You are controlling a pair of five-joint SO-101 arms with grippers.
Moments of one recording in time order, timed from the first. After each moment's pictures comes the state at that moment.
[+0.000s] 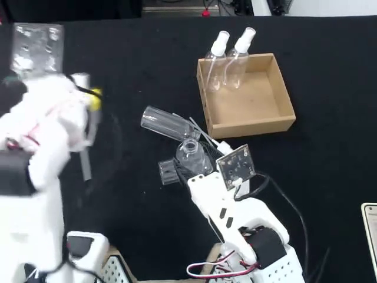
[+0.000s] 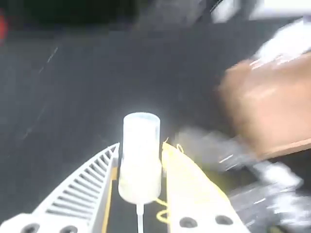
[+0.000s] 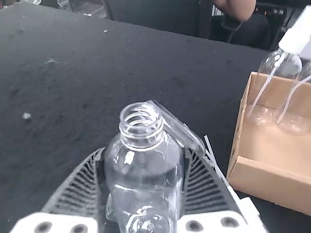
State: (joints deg) left arm 1.8 -42.3 -3.1 83.9 -3.4; right arm -27.9 -103.2 82.1 53.4 -1.9
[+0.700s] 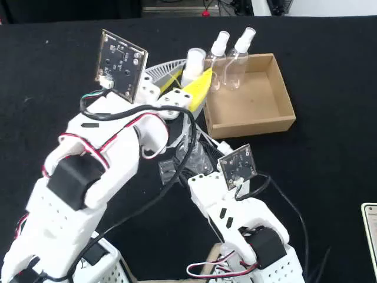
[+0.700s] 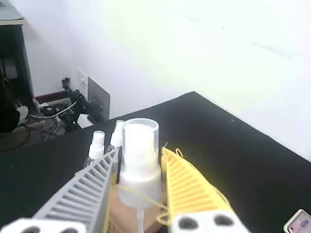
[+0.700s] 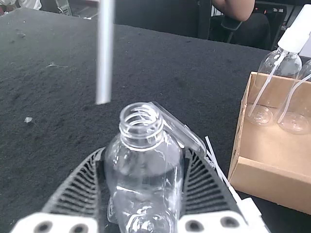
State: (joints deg) left arm 31.6 -42.1 7.1 49.3 4.5; right arm -27.9 -103.2 82.1 53.1 -2.5
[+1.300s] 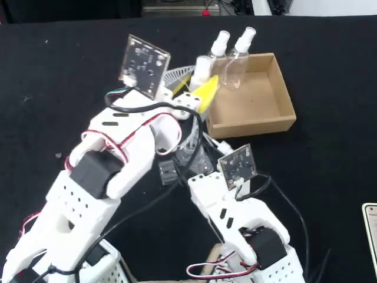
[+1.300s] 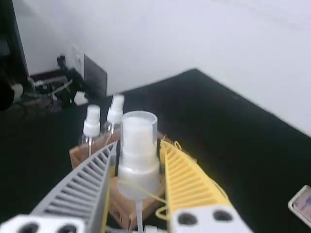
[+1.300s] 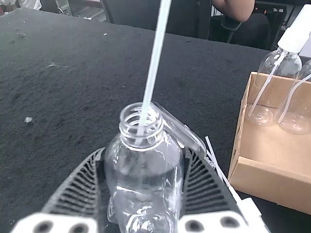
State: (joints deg) left arm 31.8 -42.1 18.5 42.0 4.5; right arm -27.9 -103.2 82.1 53.1 -2.5
